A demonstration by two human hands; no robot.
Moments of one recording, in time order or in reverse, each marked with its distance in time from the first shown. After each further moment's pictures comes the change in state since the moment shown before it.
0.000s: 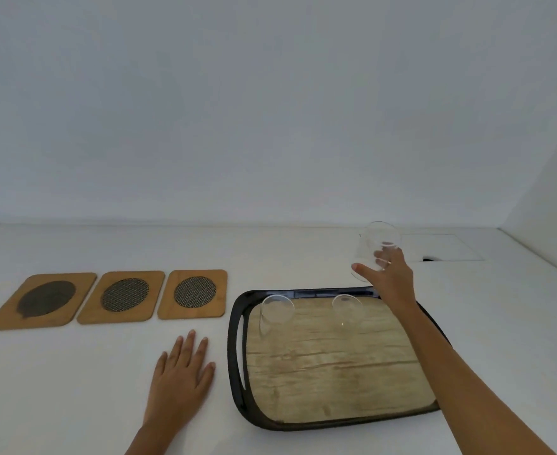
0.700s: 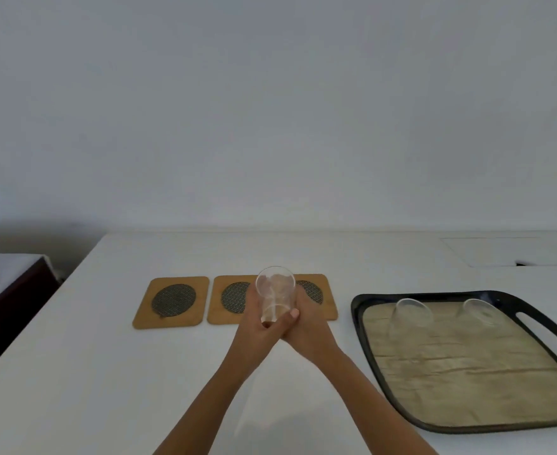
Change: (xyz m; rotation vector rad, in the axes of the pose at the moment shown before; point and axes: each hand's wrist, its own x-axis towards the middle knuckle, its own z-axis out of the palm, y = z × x) left_hand 0.024 -0.096 -0.158 -1.231 0.041 0.188; right_hand -0.212 -0.140 0.300 0.013 -0.506 -0.161
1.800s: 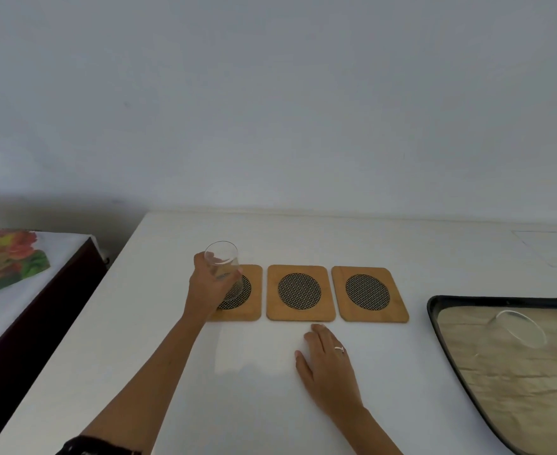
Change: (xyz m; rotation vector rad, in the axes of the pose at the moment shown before) left_hand 0.080 -0.091 -0.217 0.271 0.374 -0.219; right_hand -0.011 0.068 0.134 -0.728 0.096 -0.220
